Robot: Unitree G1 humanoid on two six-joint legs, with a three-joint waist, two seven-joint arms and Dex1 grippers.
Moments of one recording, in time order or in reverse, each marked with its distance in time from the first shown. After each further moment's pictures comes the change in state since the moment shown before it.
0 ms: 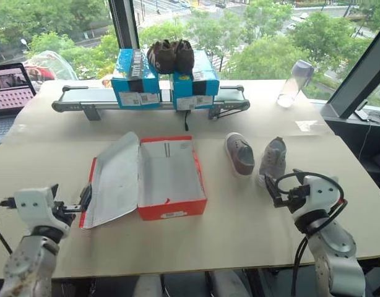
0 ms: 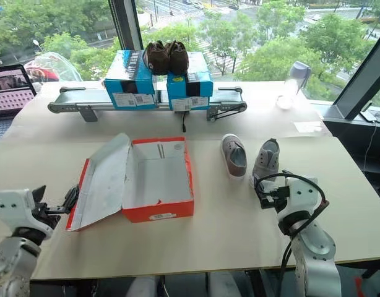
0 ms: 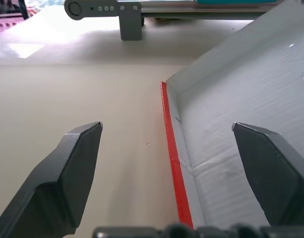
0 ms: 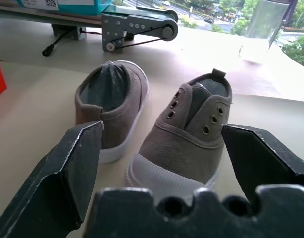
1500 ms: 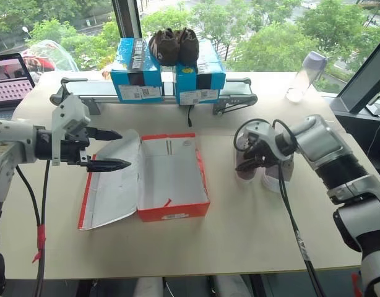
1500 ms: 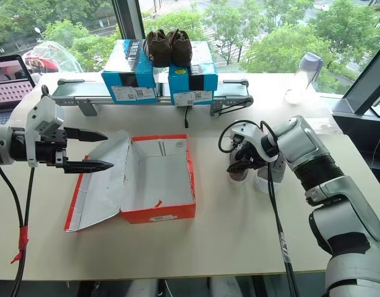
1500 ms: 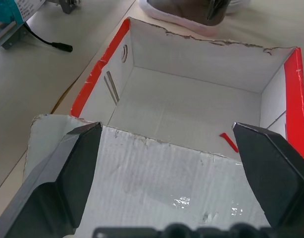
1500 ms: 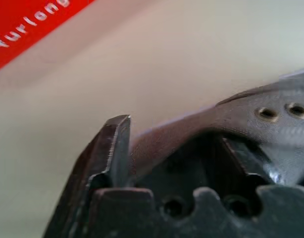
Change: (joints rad) left arm -0.887 0.860 -0.368 0.468 -0.217 0.326 -1.036; right arm -1.198 -0.586 0.738 0.880 -0.042 0.447 0.994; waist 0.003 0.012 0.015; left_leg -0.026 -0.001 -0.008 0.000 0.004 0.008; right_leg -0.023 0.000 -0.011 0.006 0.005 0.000
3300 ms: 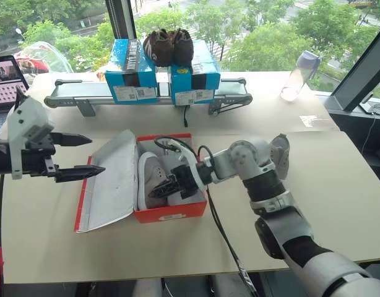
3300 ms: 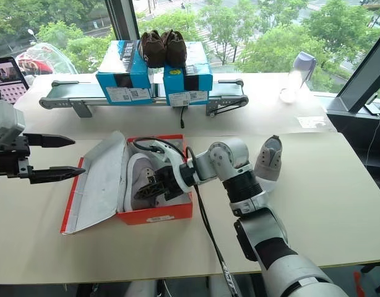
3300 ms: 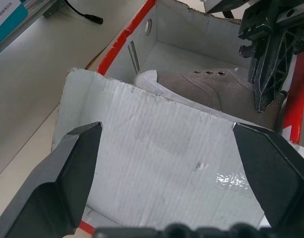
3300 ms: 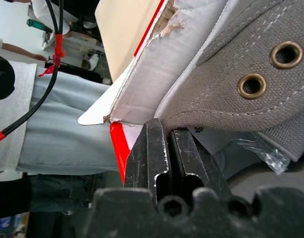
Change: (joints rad) left arm 0.295 0.139 0.315 -0.143 -0.077 0.096 0.059; right arm 0.043 0.663 -0.307 -0.170 0.649 0.767 -0.645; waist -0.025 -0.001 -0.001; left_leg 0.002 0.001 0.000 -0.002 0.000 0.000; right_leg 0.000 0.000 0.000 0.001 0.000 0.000
